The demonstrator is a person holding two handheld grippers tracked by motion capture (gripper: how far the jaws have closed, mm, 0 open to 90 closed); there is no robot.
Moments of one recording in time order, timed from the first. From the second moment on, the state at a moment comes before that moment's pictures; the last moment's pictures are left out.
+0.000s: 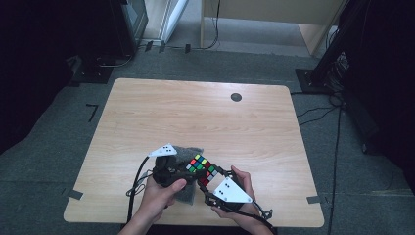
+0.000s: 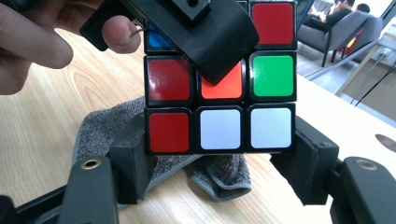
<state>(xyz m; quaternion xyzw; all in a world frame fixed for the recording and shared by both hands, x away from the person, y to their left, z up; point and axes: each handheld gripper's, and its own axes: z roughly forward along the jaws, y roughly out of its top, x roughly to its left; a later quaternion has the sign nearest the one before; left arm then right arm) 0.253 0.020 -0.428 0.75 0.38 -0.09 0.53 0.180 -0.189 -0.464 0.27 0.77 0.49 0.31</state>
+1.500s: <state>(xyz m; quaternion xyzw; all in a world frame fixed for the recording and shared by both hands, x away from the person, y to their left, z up) 0.252 0.092 -0.446 0.77 0.24 0.09 0.59 0.206 -0.178 -0.470 0.31 0.78 0.49 0.22</state>
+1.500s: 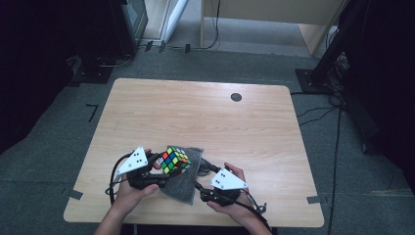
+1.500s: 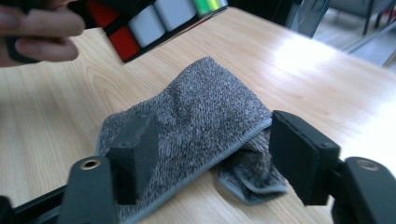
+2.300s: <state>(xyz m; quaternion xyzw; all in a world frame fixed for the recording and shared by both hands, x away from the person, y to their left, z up) 0.262 0.115 -0.456 0.76 0.26 0.09 0.59 0.271 -0.113 -0.518 0.33 0.84 0.39 0.19</state>
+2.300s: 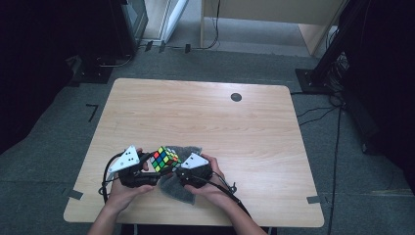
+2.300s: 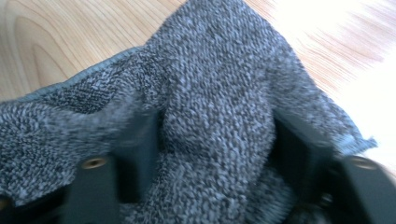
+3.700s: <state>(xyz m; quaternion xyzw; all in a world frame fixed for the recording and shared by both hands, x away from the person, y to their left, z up) 0.256 0.065 -0.461 0.79 0.17 0.09 0.58 0.221 -0.197 -0.448 0.35 0.74 0.55 0.17</state>
